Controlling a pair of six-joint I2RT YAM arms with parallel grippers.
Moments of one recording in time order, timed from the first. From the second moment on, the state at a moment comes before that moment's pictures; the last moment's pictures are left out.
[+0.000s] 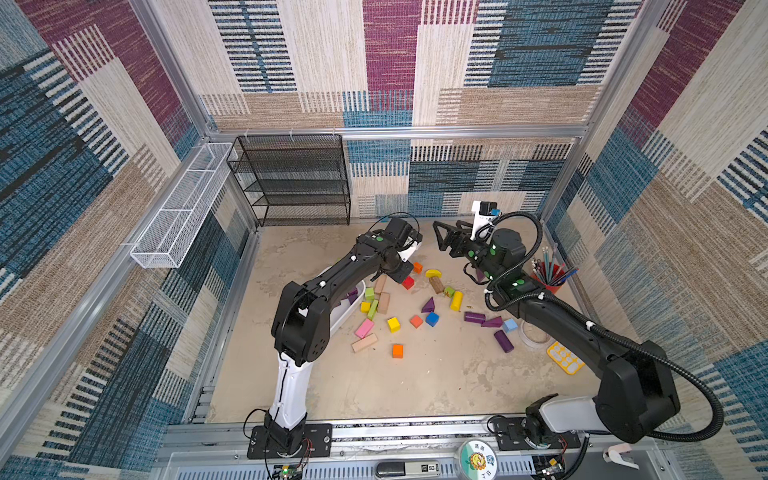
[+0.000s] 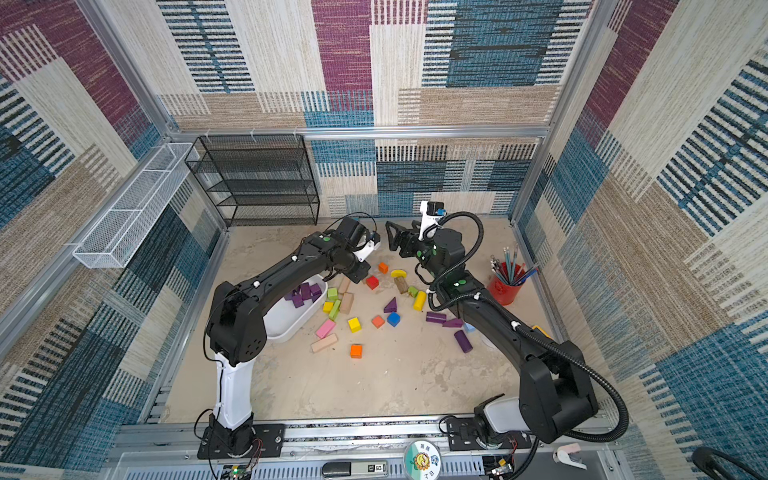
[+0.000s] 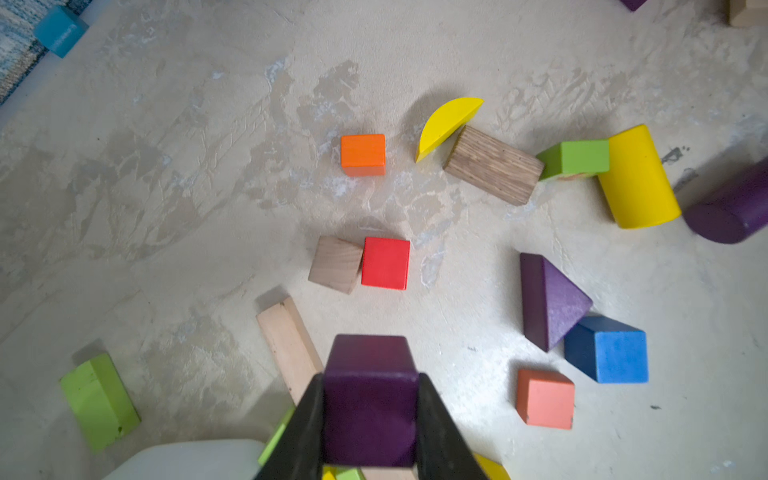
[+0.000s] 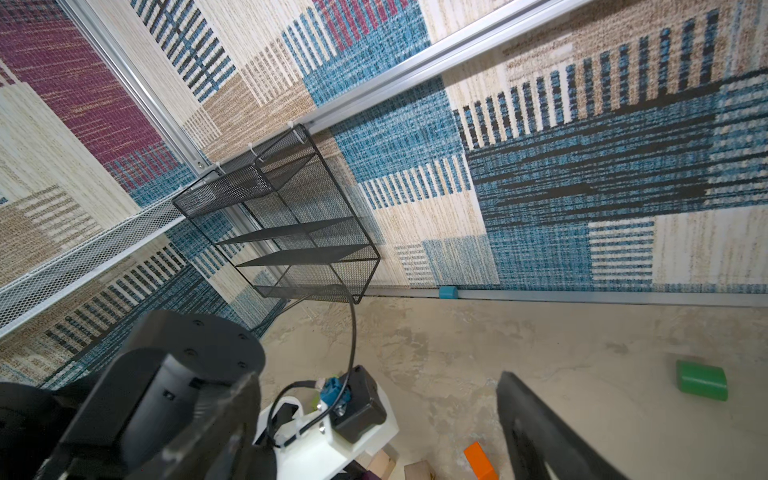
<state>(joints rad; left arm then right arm) -0.60 2.03 1.81 -0.84 0.00 0.17 0.41 1.39 1.00 0.35 -0.10 0.43</state>
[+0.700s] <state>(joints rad) -0.43 1.66 1.41 -0.76 0.01 0.01 0.41 1.43 1.02 0.35 -0.12 0.44</state>
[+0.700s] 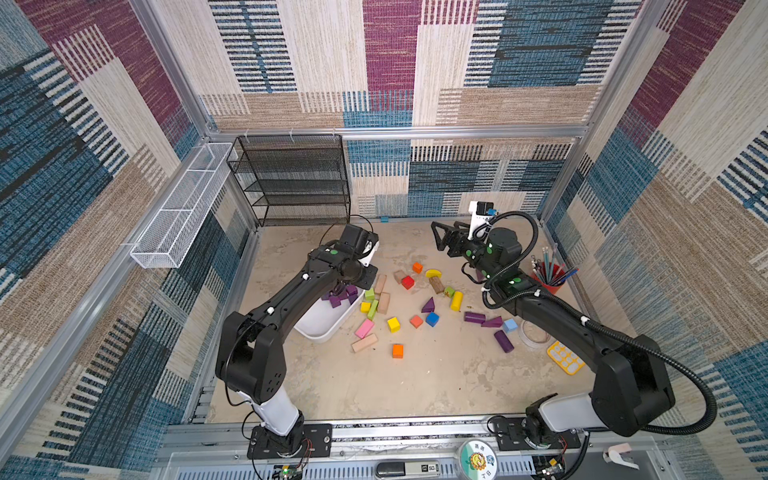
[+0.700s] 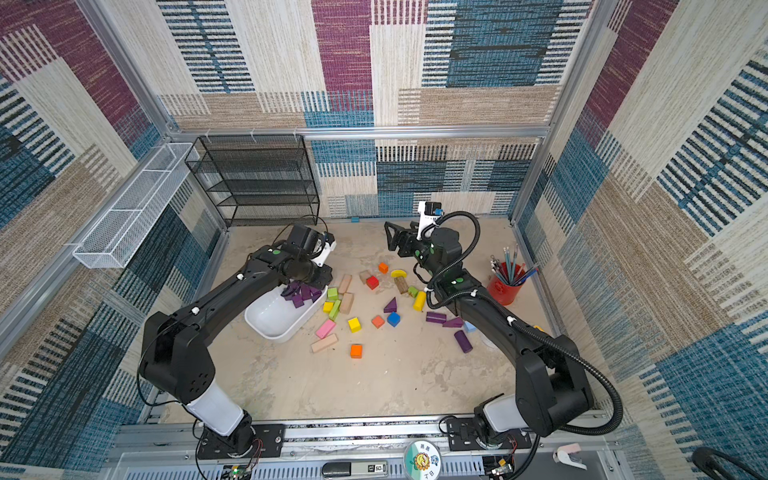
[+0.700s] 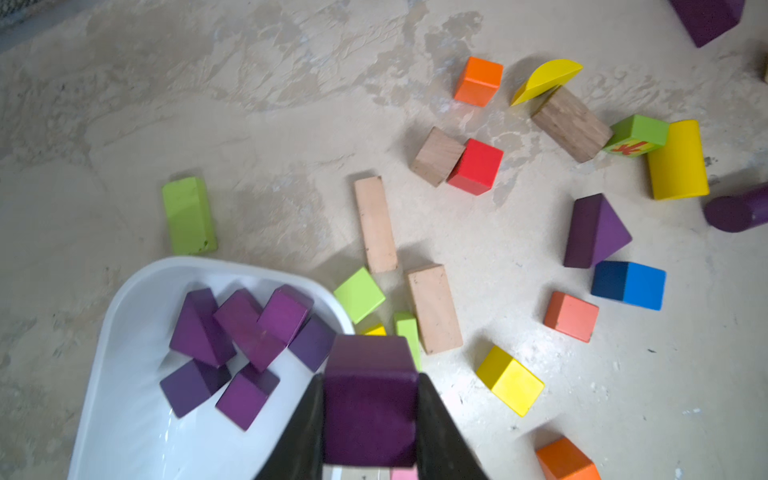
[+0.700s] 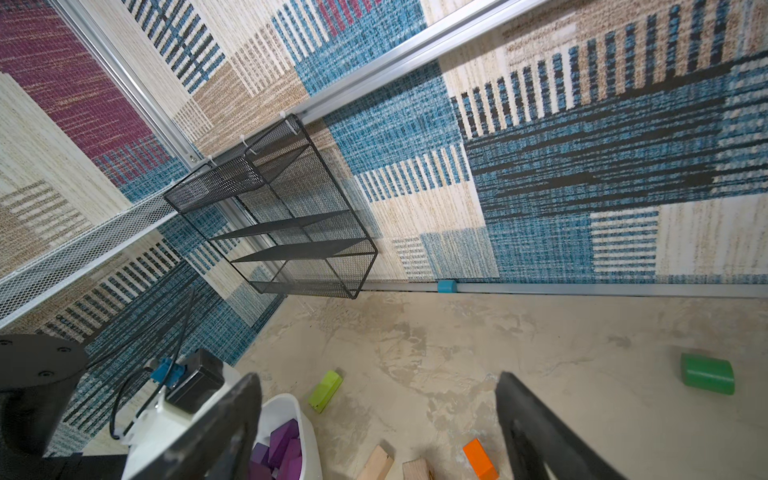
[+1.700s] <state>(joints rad) -0.19 1.56 1.20 -0.74 -0.12 -0.21 0.43 1.56 1.03 0.49 -0.47 0.34</state>
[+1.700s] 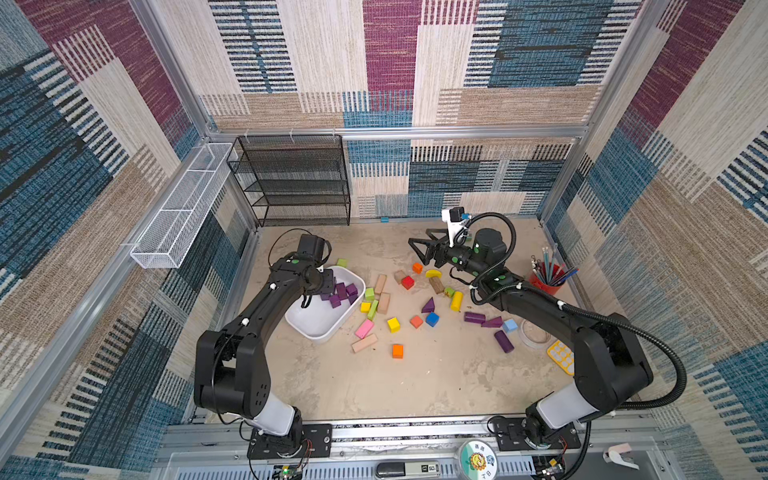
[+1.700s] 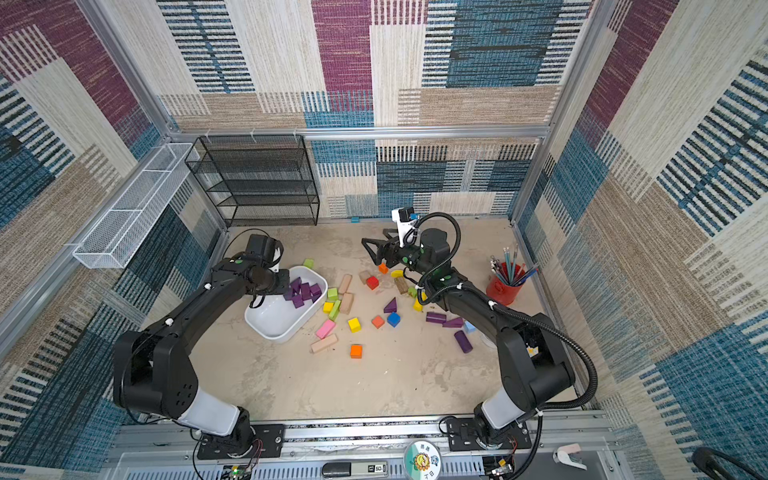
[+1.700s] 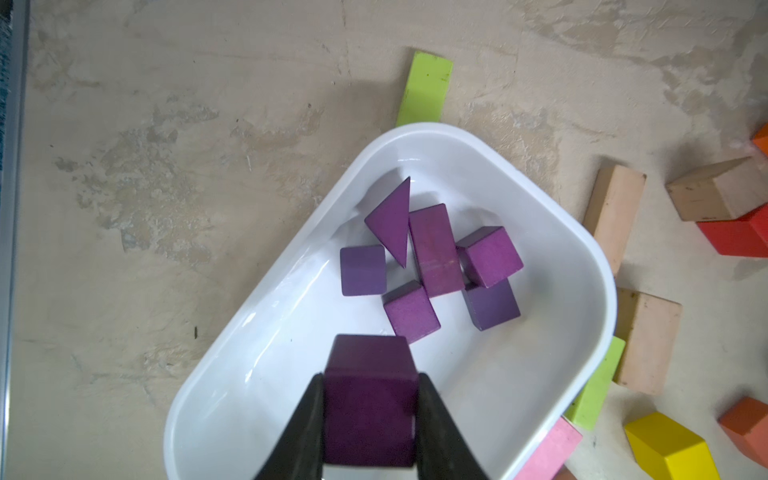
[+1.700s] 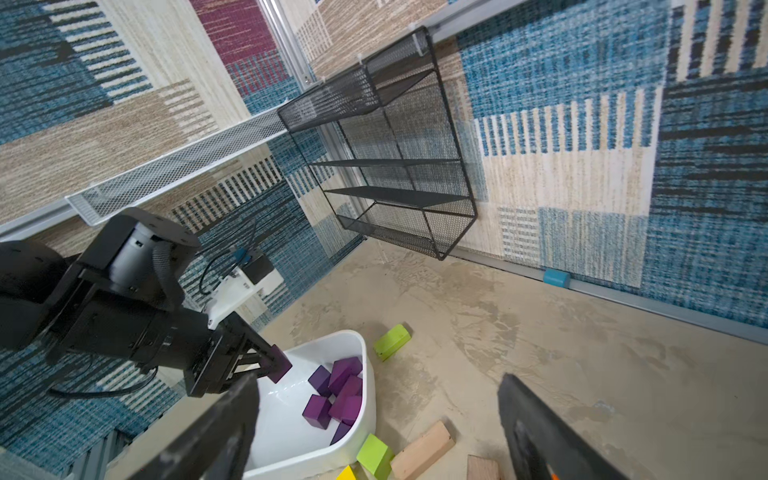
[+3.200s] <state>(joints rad) -0.16 1.79 1.18 -0.67 -0.21 -0.26 0.53 1.71 1.01 0.65 -0.43 0.22</state>
